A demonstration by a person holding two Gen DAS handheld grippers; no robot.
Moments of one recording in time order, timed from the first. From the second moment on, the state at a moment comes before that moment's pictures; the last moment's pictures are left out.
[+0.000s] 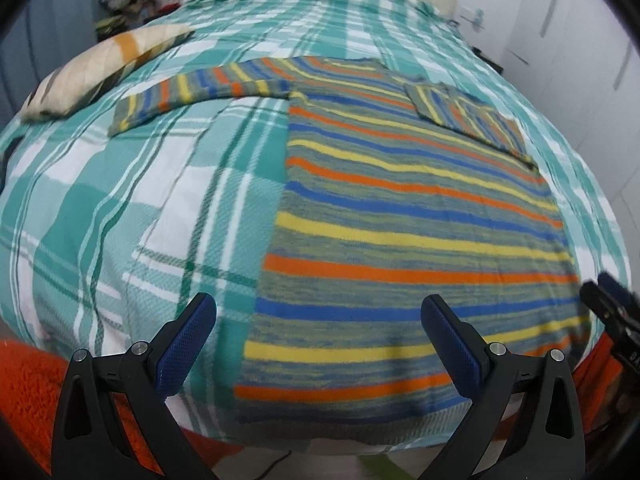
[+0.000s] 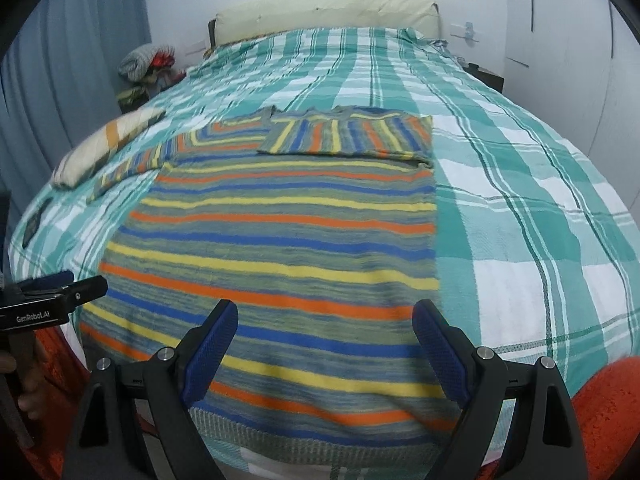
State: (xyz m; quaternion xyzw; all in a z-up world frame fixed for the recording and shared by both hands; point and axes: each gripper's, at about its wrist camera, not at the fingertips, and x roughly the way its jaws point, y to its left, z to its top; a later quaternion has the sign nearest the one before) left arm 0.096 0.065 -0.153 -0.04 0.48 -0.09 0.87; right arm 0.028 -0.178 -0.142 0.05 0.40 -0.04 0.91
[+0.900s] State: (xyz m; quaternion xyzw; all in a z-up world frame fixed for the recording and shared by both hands) left arm 0.309 0.279 -0.191 -0.45 0.44 0.01 0.78; right arm 0.022 -0.199 -0.148 0.09 0.40 -0.02 0.91
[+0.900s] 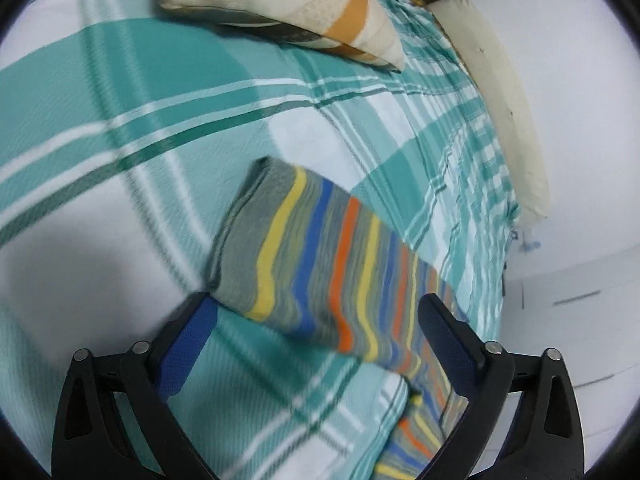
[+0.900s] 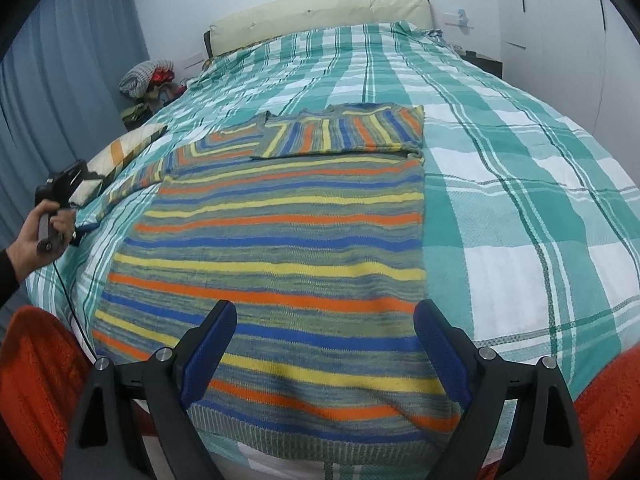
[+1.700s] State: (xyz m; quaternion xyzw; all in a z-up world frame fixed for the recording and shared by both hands) left arm 0.320 -0.161 -0.070 0.12 0.37 -0.24 0.89; right arm 0.024 -0.209 -0.149 0.12 0.40 -0.01 0.91
